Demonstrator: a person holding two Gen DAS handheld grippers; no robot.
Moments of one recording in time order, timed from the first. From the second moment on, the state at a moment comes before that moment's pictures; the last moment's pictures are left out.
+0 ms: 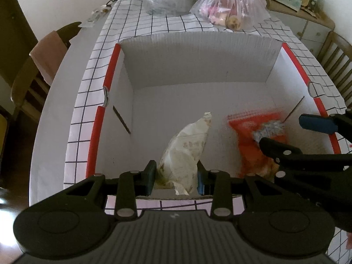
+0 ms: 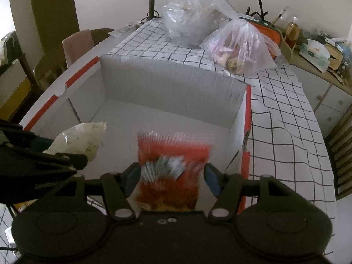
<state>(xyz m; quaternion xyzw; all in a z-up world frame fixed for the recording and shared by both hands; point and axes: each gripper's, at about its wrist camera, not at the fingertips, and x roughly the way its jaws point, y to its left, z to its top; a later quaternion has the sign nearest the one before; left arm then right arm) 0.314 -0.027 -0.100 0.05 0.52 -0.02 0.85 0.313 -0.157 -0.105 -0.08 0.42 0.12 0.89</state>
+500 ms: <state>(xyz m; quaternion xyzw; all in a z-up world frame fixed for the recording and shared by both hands) 0.291 -0.016 -0.066 0.02 0.48 -0.03 0.87 0.289 -0.169 -0.068 -0.04 0.40 0.14 0.91</state>
